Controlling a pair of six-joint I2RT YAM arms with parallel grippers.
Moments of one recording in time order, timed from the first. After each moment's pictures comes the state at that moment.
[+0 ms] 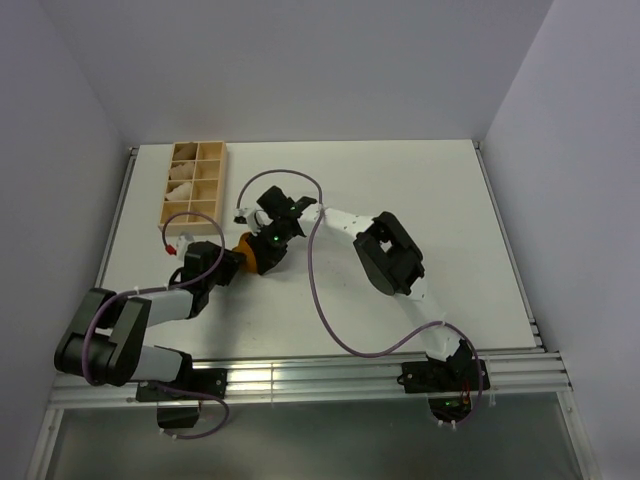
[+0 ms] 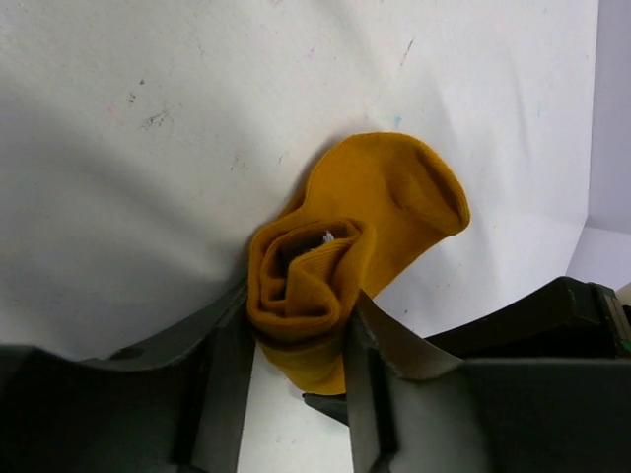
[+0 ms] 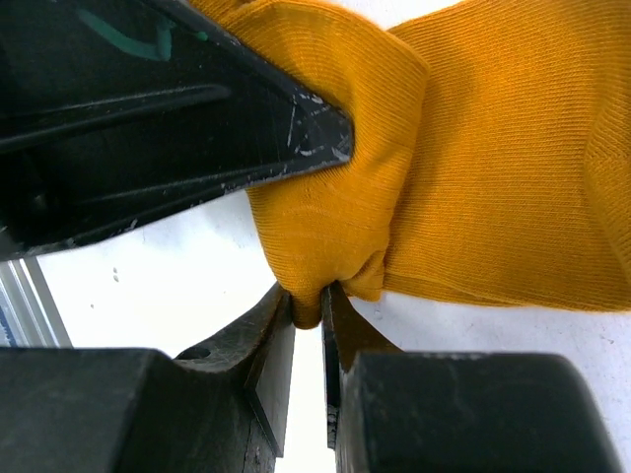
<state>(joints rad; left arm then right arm) -0.27 1.37 0.31 0.45 -0.07 -1.20 0.81 2.35 1.85 -0.59 -0.60 -0.10</state>
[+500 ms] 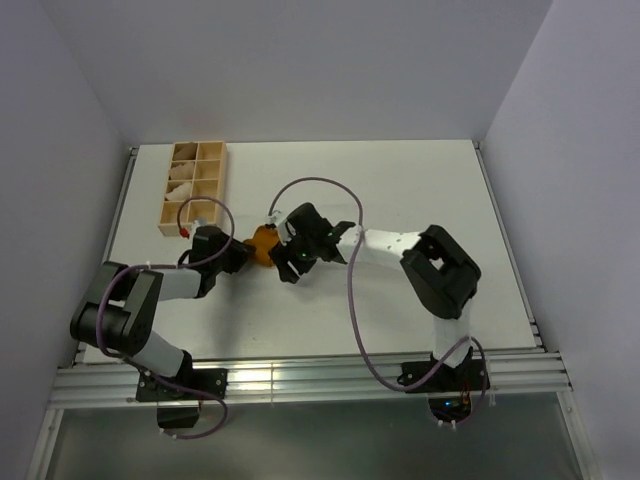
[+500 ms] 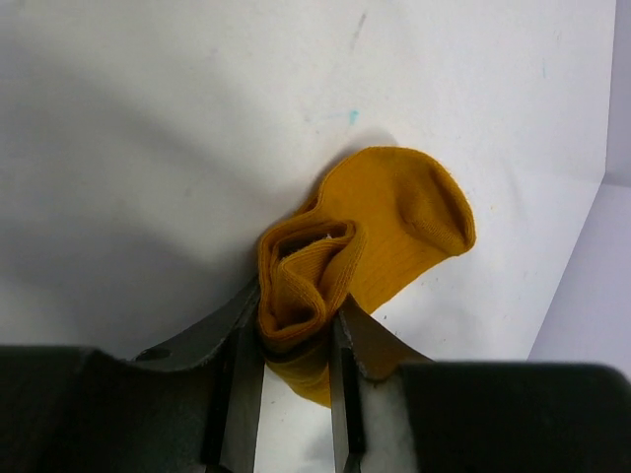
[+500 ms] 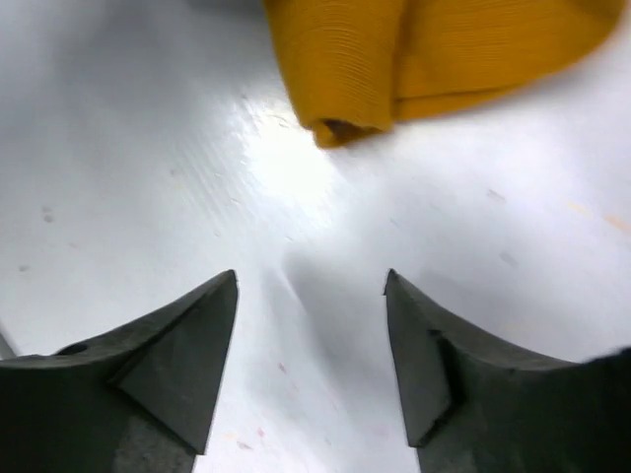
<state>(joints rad) -0.27 1.52 0.45 0.42 0.02 -1.15 0.82 1.97 1.30 -0.26 -0.36 0.01</state>
